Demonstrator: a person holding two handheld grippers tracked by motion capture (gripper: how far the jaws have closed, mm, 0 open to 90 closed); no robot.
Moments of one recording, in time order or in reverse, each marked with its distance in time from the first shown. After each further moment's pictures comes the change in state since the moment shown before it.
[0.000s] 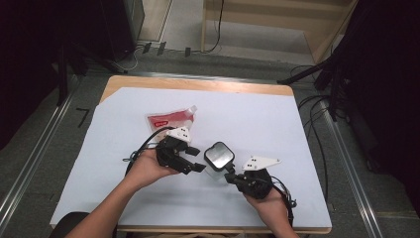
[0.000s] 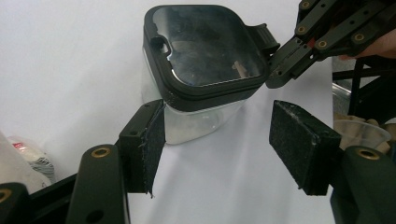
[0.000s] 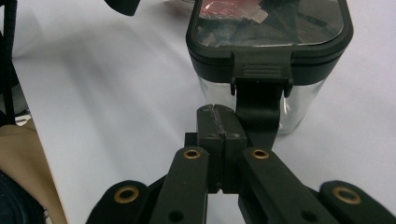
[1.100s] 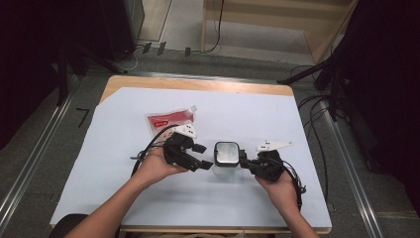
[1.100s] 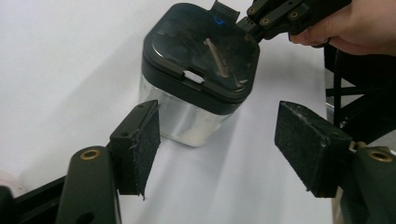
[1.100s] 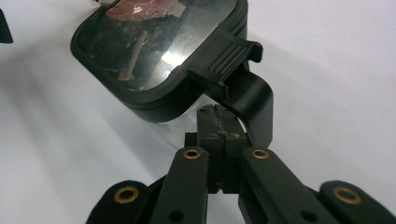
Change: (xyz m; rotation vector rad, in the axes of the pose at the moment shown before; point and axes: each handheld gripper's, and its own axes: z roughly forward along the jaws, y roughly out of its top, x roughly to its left) left arm 0.006 0.009 0.016 -0.065 -0.049 -0.054; right arm -0.059 0.008 -0.006 0.032 -0.074 0.130
